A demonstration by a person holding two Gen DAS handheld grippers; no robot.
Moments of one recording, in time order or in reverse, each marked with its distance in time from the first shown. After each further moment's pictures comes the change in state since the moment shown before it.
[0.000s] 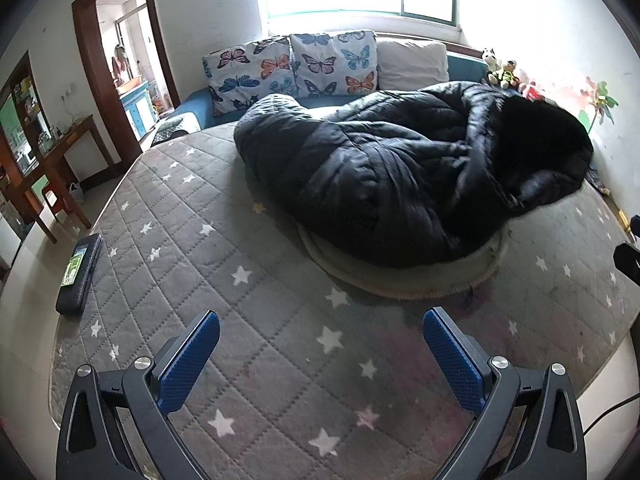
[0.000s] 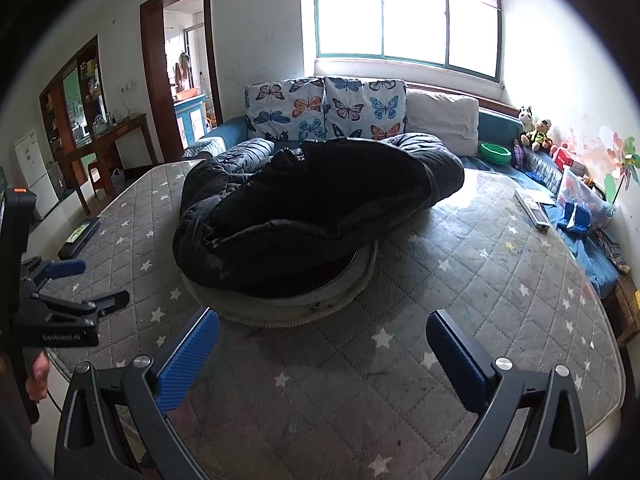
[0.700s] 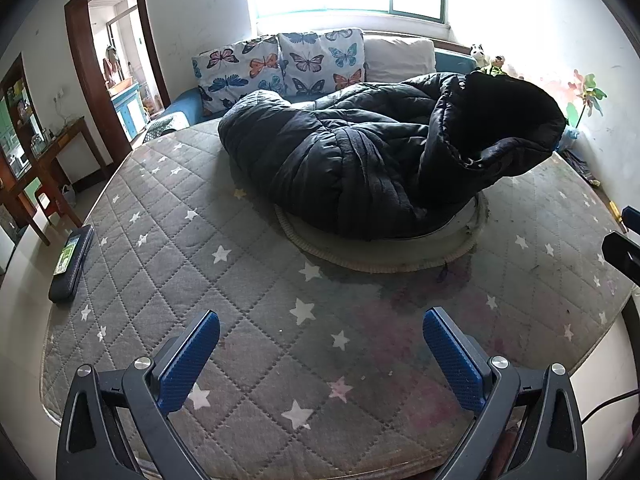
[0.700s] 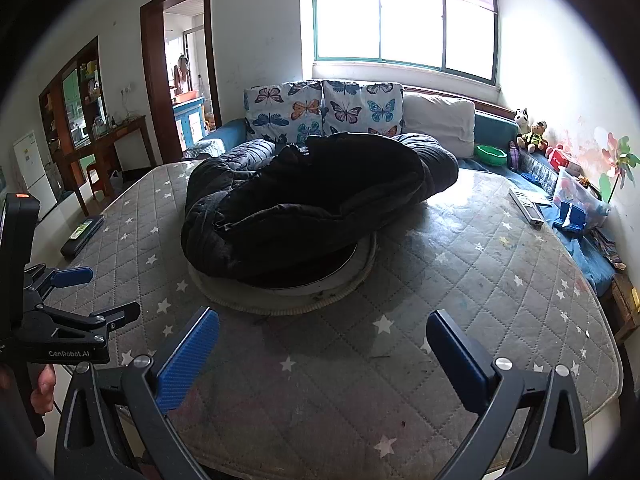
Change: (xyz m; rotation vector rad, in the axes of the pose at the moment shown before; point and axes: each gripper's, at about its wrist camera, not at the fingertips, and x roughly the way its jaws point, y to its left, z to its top) left arm -0.015 -0.025 -0.030 0.026 0.003 -0.028; right arm -0.019 0.011 -0.010 0.013 -0.006 -0.008
